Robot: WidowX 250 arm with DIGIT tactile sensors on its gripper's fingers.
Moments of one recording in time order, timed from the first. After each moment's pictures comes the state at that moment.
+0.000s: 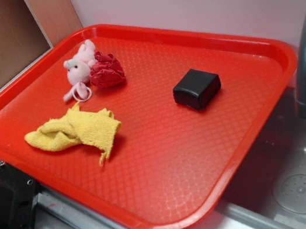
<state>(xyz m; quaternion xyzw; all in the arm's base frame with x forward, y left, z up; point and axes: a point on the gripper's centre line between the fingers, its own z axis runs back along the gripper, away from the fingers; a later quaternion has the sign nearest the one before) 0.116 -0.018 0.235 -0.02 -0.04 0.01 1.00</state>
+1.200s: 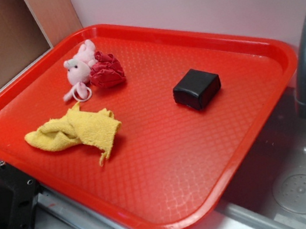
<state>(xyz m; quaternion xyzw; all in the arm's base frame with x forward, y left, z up) 0.162 -0.027 0.206 -0.03 -0.01 -0.32 0.95</state>
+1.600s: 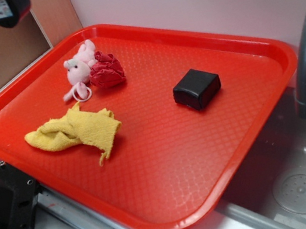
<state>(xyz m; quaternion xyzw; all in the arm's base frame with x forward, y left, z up) 0.192 -0.039 0.192 -0.04 -0.04 -0.49 0.87</state>
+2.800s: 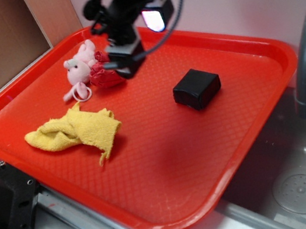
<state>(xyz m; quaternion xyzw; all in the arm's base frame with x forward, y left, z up) 0.260 -0.093 0.097 0.02 -0.04 -0.62 0.78</state>
